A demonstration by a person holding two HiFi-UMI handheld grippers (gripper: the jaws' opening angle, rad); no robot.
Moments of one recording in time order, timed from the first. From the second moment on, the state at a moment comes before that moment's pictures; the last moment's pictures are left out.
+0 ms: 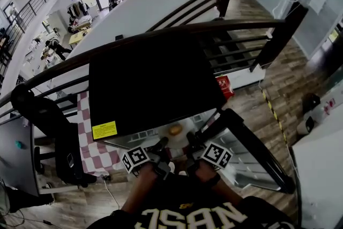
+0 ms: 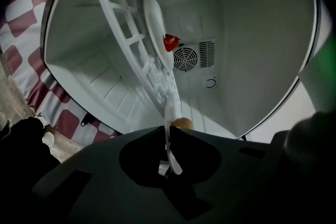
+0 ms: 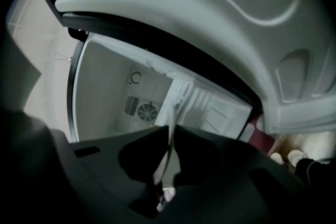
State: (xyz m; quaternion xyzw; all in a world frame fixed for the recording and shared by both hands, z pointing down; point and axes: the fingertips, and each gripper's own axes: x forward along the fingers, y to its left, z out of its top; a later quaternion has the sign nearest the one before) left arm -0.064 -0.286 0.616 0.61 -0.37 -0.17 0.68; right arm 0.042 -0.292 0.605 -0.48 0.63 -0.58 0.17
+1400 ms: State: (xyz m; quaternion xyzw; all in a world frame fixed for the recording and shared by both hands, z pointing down) left arm -0.063 -0.309 0.613 0.63 -0.35 -0.17 0.67; right arm 0.036 -0.326 0.610 -0.47 0.67 -0.56 0.16
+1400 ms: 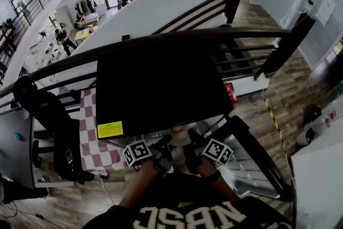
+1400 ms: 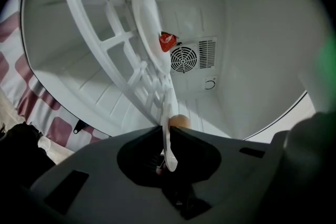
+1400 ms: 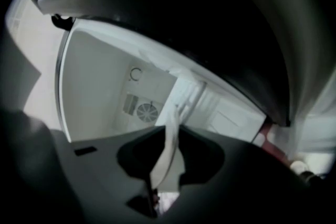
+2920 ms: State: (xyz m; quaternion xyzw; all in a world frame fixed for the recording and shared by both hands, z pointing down) left arm -0.093 -0.228 0.591 0.68 -0.40 -0.19 0.58; right arm -0.005 -0.247 0.622 -0.37 0.67 -0.62 0.16
